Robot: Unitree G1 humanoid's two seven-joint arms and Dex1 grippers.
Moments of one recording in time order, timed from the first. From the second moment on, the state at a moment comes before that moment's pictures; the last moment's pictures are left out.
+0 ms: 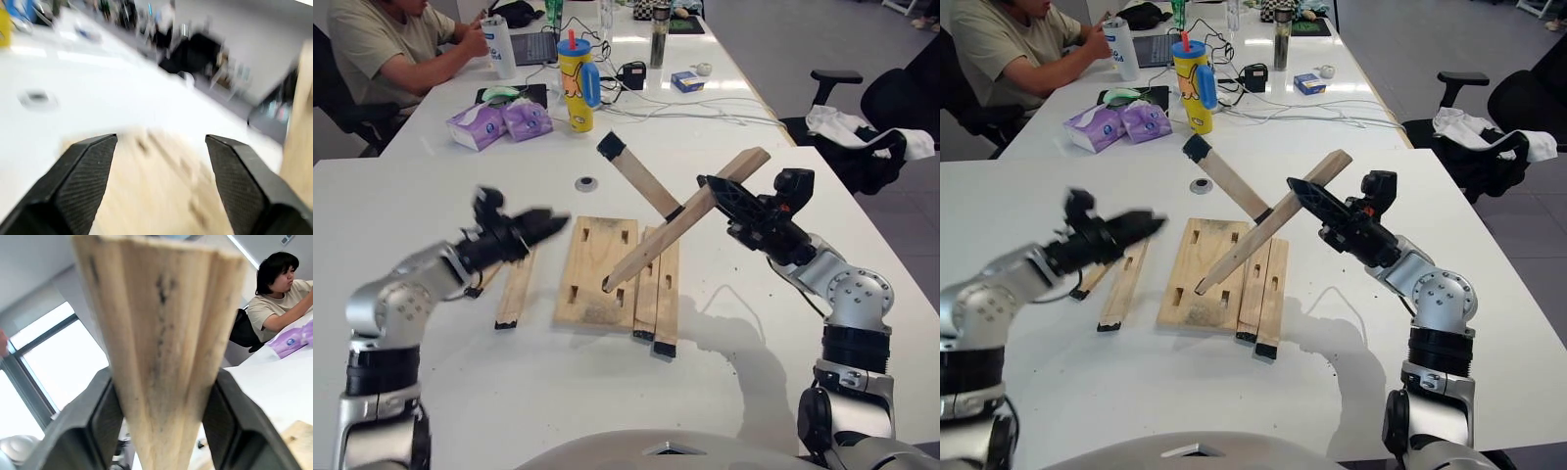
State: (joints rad) left arm -0.11 0.69 0.02 -0.25 -0.77 0.74 -0.75; right arm -0.36 -0.37 -0.28 0.00 1.10 0.88 0.96
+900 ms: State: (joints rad) left arm -0.14 0.81 -0.42 -0.17 -0.05 0.18 -0.97; right arm -0.43 -0.44 -0.03 0.09 0.72 0.56 1.24
